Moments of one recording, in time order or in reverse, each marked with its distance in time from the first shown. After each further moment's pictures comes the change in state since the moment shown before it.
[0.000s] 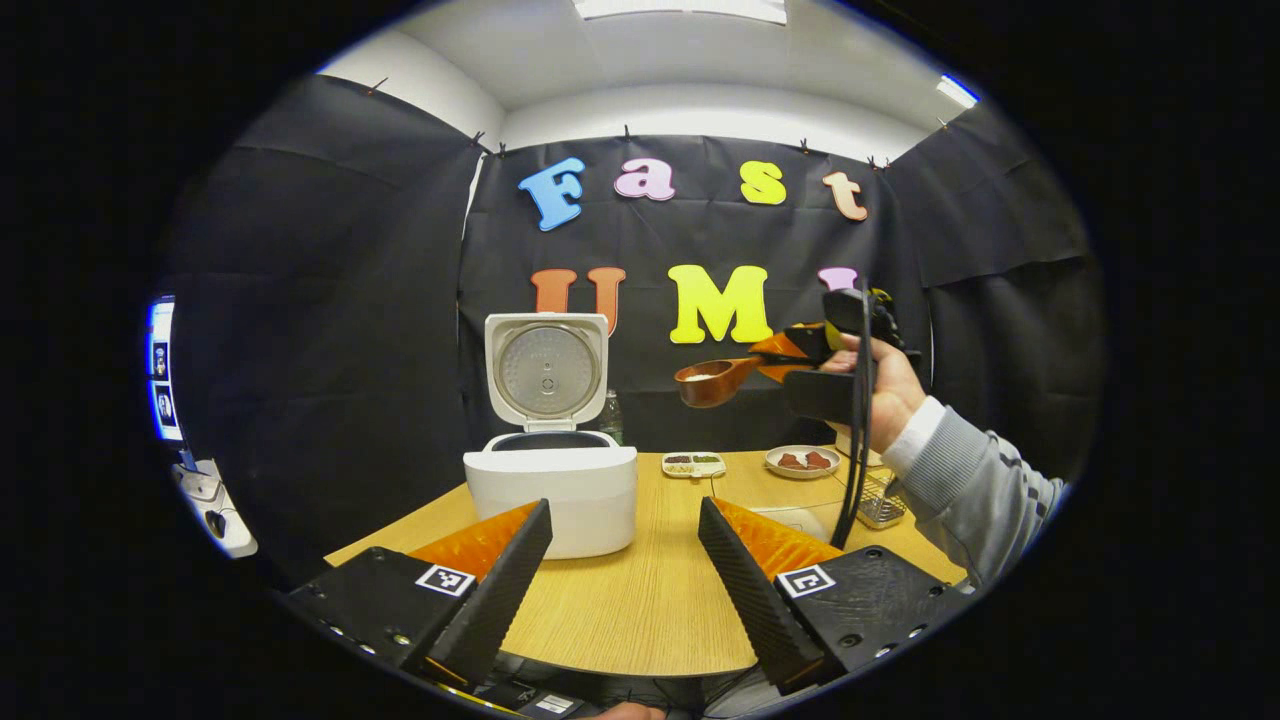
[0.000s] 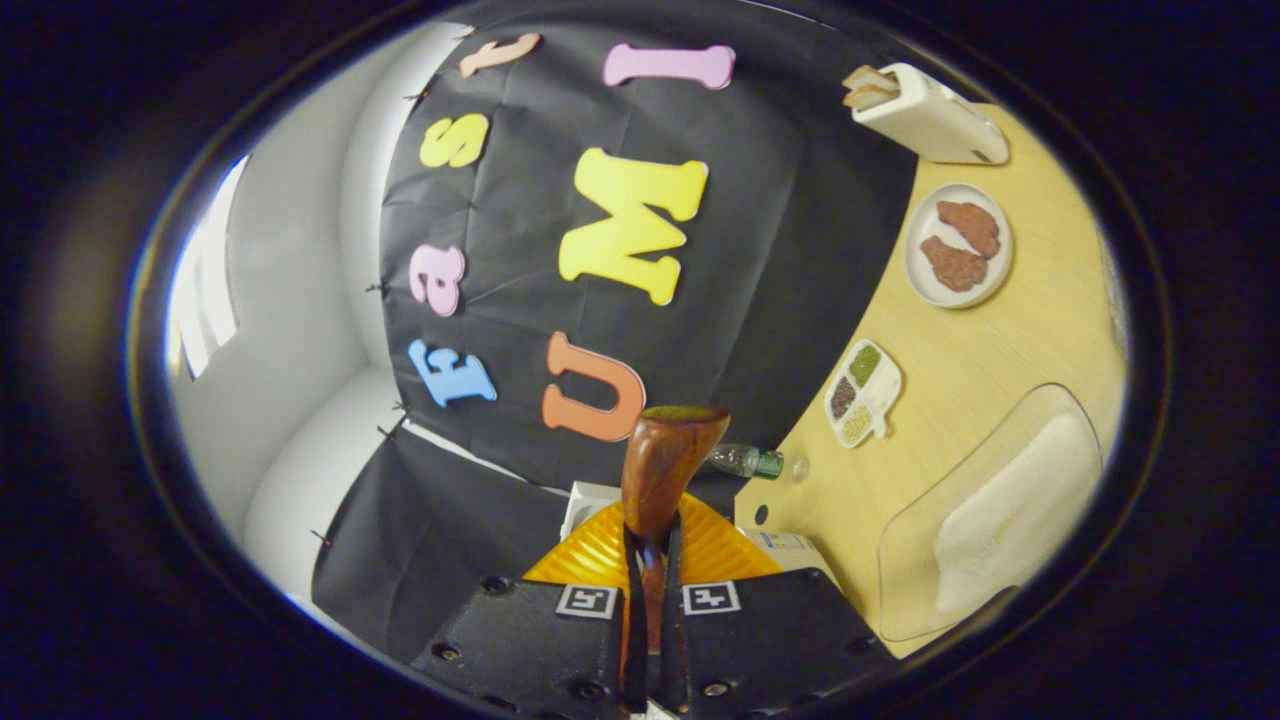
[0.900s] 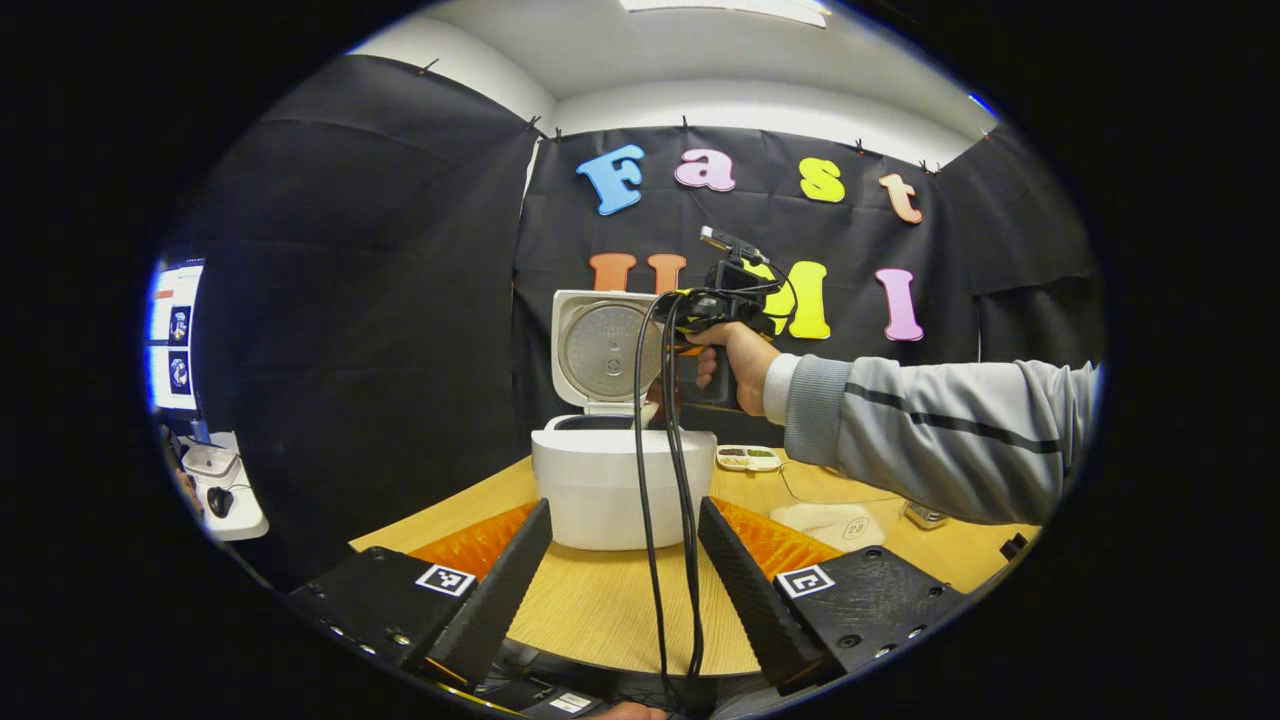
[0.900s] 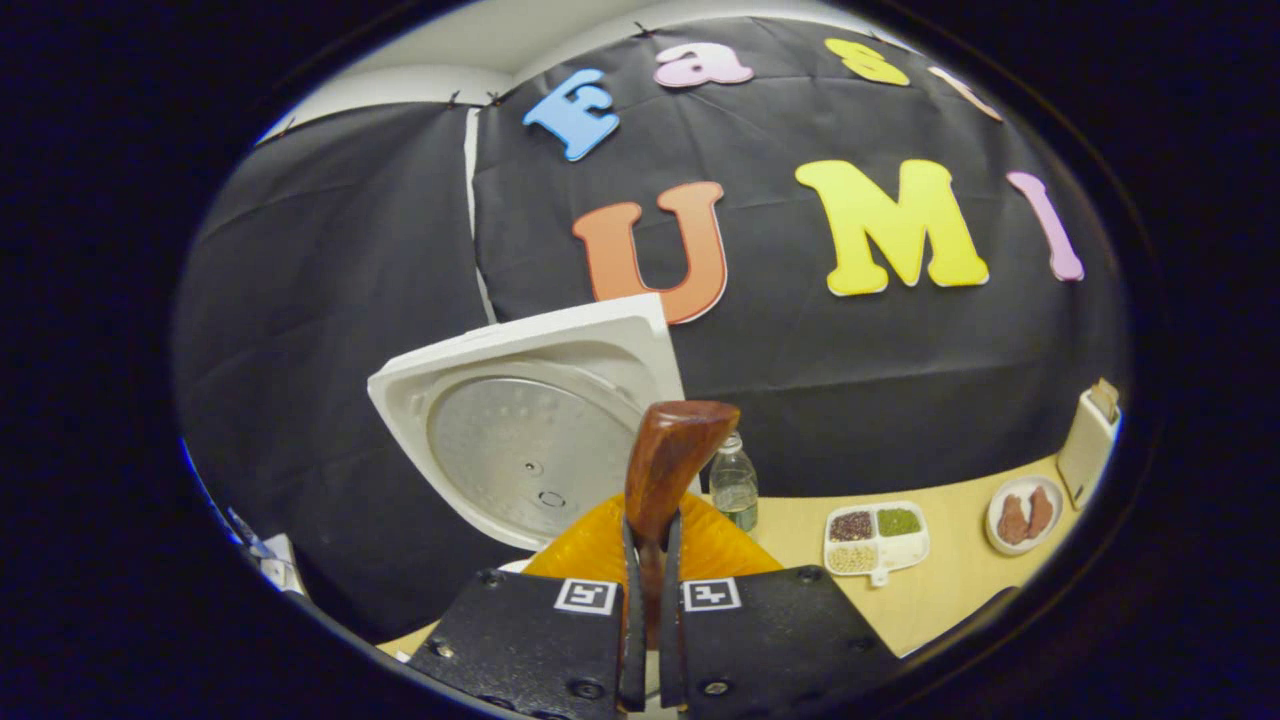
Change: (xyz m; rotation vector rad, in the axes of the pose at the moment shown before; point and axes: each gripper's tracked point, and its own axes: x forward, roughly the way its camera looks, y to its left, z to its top) left arm 0.010 0.058 -0.022 -0.072 0.027 0.097; right arm 0.201 0.008 -0.148 -1.065 0.142 -0.236
